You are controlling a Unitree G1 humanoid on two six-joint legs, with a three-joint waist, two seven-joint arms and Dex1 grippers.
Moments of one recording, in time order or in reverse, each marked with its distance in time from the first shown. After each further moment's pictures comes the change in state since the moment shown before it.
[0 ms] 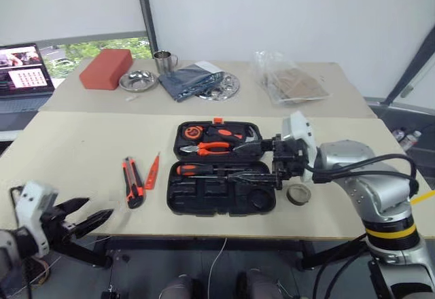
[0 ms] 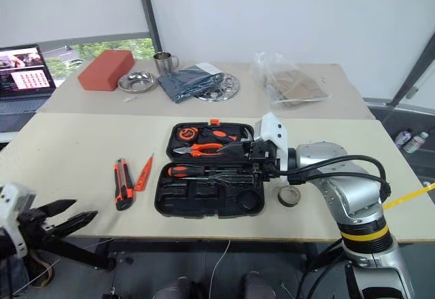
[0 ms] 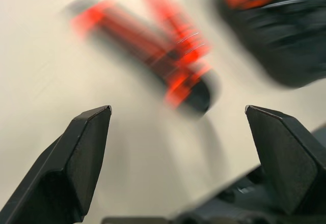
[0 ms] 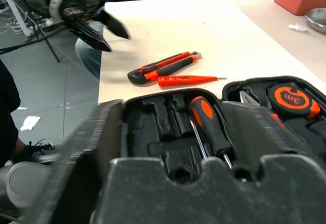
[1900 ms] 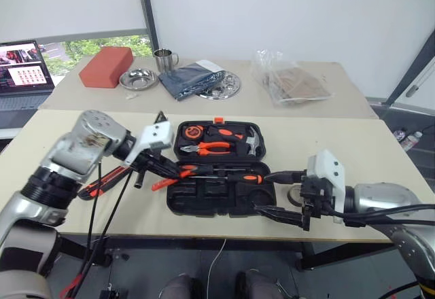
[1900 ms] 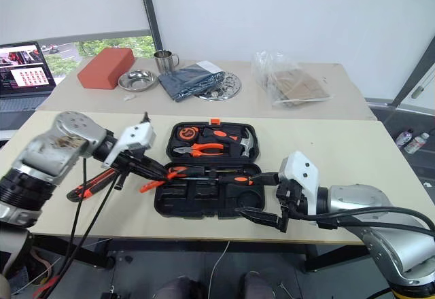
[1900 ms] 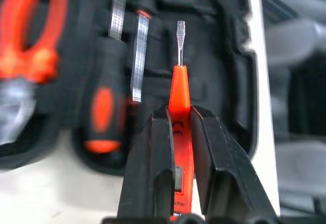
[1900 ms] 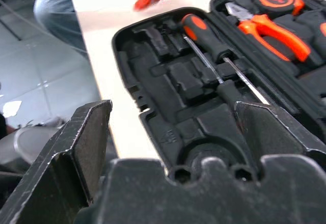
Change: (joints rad) left arm -1.151 0.178 -1.182 0.531 0.323 -0.360 -0.669; right arm 0.428 -0.225 -0.181 -0.322 0.162 0.092 -0.242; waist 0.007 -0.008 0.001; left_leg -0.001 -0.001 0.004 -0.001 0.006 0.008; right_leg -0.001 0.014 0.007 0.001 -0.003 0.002
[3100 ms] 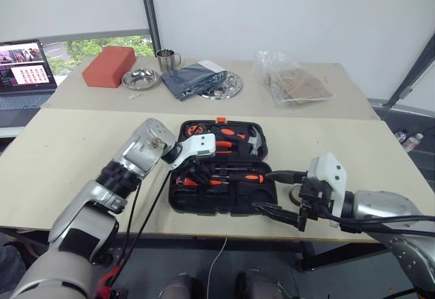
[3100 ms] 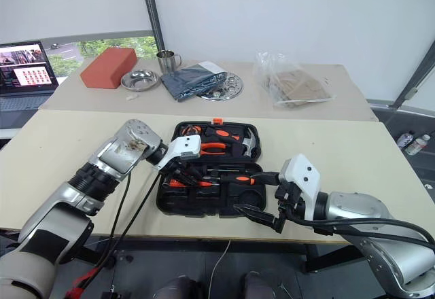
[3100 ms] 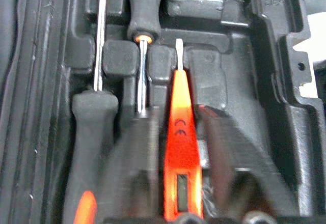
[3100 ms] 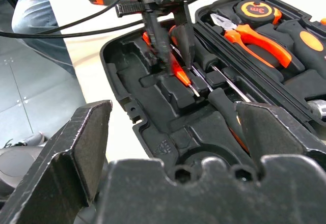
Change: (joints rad) left arm -0.086 -0.276 -0.060 0.140 0.195 0.129 0.046; right arm 0.046 0.041 -0.010 -0.044 0.011 -0.016 -0.100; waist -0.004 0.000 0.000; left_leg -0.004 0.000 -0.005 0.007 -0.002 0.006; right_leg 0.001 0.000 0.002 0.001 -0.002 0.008
